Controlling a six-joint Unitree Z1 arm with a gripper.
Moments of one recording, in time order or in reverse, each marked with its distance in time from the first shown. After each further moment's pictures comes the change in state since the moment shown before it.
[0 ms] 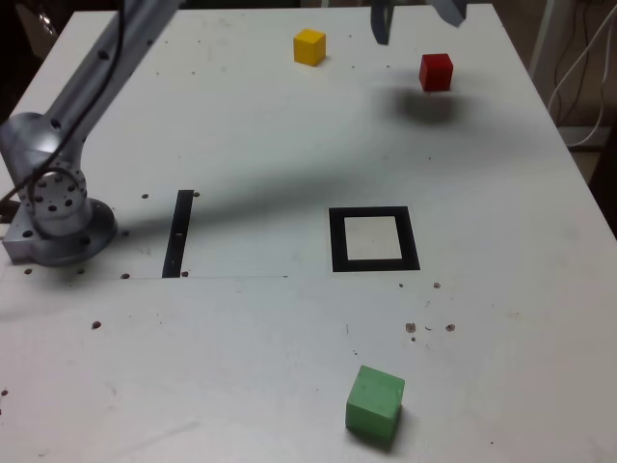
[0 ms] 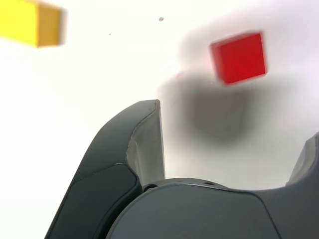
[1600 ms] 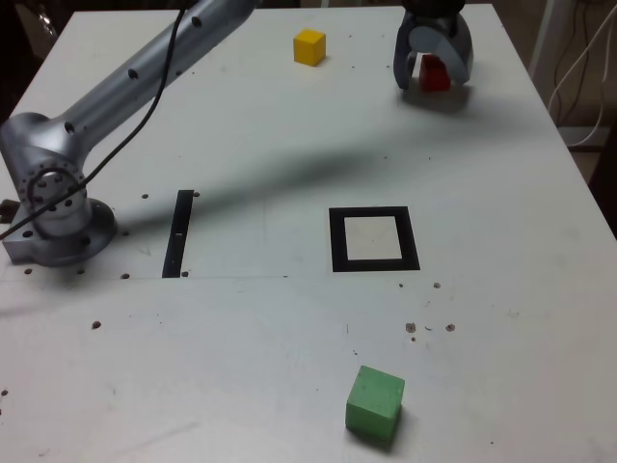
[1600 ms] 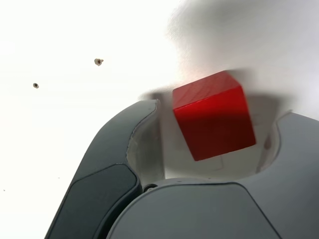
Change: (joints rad) arm -0.003 0.241 -0.229 0.000 -0.017 0.070
